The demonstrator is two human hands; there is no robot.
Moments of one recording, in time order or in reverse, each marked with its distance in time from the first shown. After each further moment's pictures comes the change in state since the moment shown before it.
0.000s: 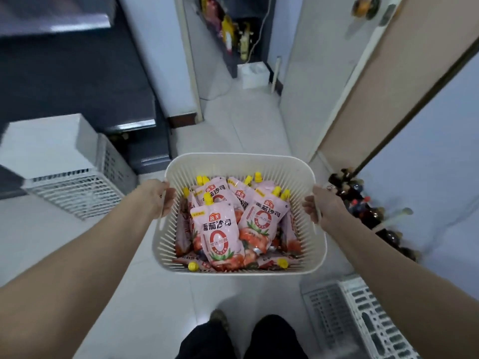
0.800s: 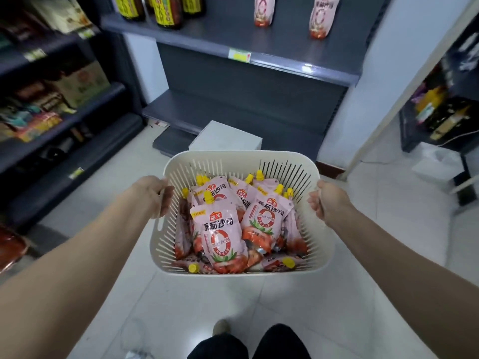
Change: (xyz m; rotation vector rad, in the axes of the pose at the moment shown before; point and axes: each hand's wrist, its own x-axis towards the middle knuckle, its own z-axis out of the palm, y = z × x) left_hand 0.097 0.093 -0.399 -0.715 0.398 -0.157; right_hand -0.069 -0.094 0.549 -0.516 -0.475 -0.224
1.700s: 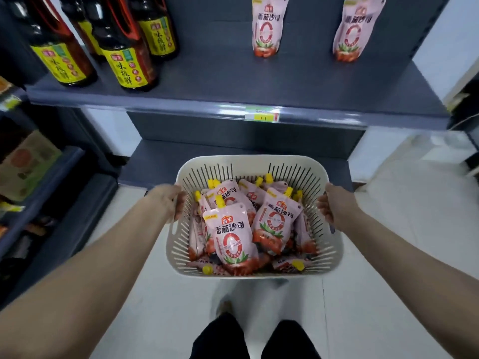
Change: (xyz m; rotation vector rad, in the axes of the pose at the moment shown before) left_hand 0.268 0.390 0.098 0.336 -0.147 0.104; right_hand 0.200 -0.206 0.262 0.089 0.201 0.096
